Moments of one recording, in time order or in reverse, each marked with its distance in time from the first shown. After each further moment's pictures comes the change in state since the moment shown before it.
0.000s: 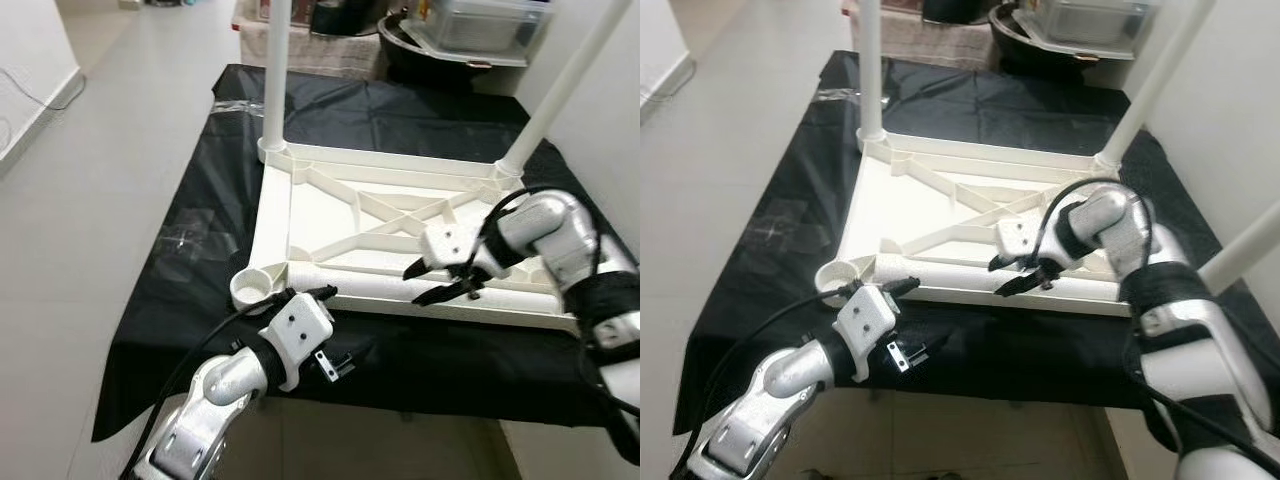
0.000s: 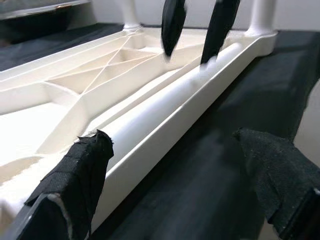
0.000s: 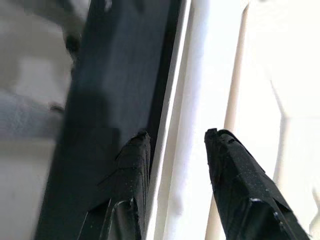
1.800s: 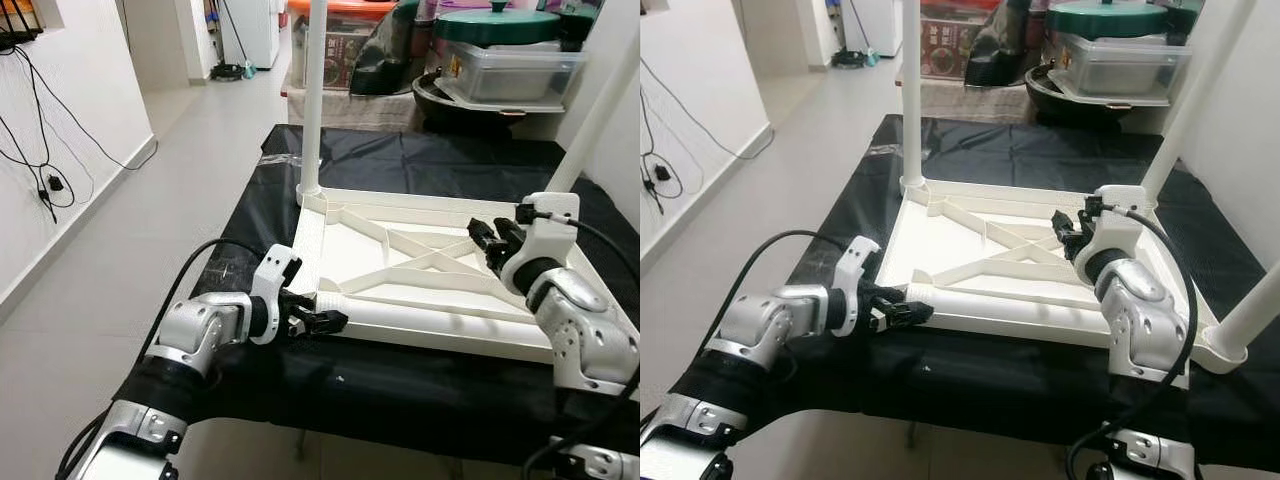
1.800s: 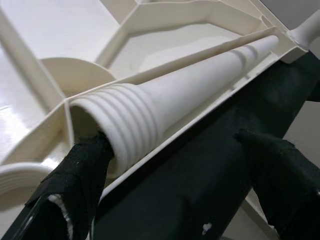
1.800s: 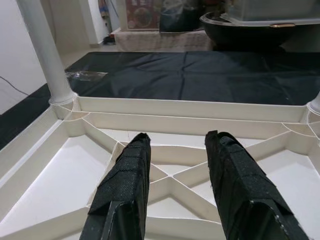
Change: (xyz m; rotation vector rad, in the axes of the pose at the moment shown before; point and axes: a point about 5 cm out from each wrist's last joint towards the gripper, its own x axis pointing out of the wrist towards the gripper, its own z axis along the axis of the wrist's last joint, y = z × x) left arm 0.035 0.070 -0.024 -0.638 0.411 -0.135; right arm 0.001 0.031 -0.027 1.018 -0.429 -1.324
